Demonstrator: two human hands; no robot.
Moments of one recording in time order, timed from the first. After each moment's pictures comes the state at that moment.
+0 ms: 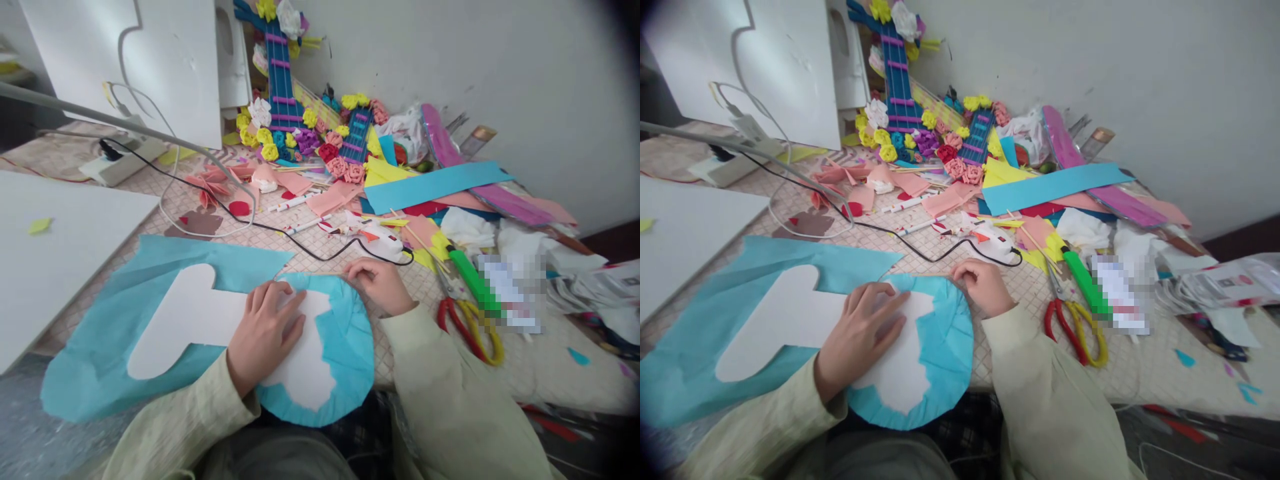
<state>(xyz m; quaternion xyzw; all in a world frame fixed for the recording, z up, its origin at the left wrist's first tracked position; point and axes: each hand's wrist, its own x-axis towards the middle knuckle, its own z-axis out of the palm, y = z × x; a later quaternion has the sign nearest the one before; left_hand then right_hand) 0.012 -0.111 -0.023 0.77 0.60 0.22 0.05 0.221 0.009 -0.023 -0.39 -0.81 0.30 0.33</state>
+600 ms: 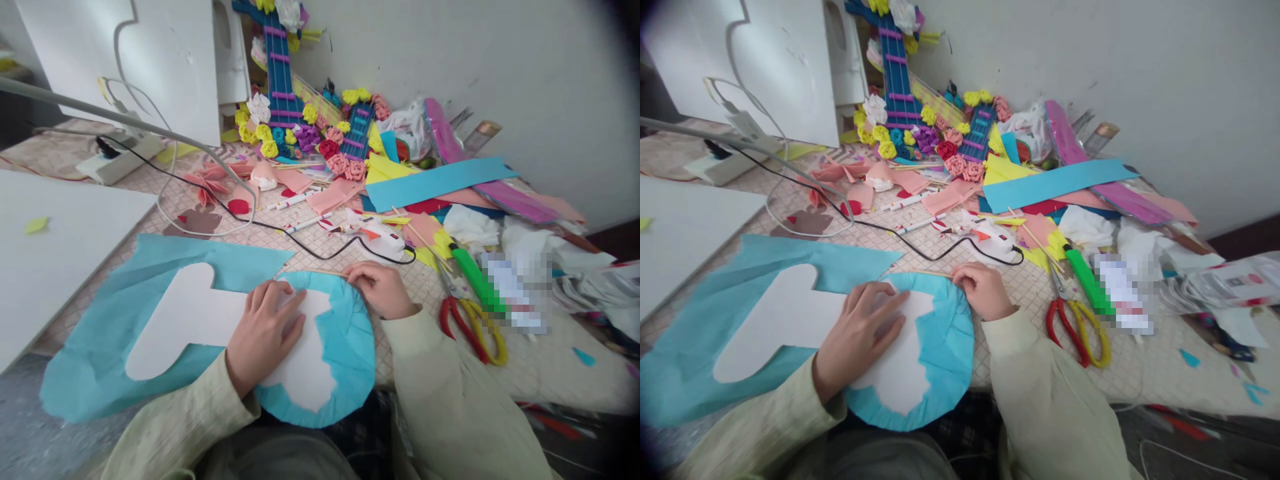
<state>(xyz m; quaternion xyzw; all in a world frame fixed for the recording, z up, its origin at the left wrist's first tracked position) 0.012 -0.112 -0.023 0.77 0.59 0.22 0.06 0.222 -0.001 -0.028 -0.40 -0.81 0.27 0.33</state>
